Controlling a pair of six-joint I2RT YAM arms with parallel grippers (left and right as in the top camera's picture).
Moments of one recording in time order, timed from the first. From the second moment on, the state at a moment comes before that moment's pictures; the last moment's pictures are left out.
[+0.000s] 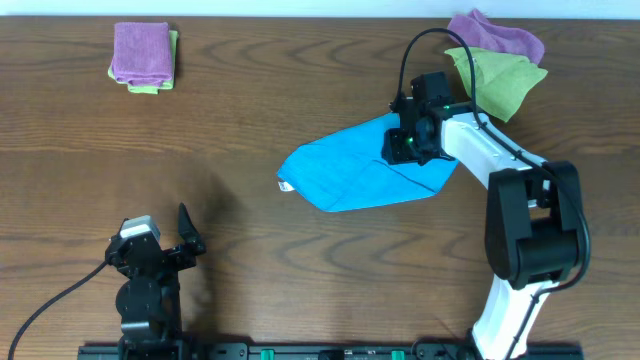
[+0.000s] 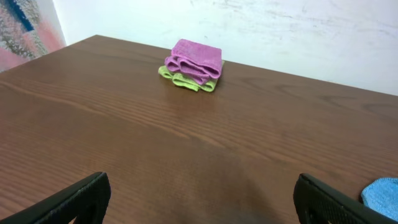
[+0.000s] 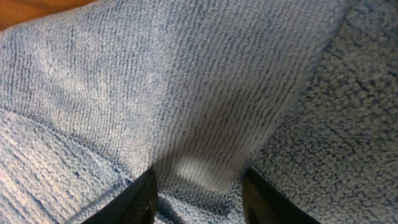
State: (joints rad) left arm 0.05 0.01 0.09 -0.28 -0.16 -0.15; right arm 0.19 2.04 1.33 -0.60 -0.23 0.09
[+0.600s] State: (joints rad) left arm 0.05 0.01 0.09 -0.28 -0.16 -0.15; right arm 0.20 2.04 1.38 -0.68 -0.29 0.12
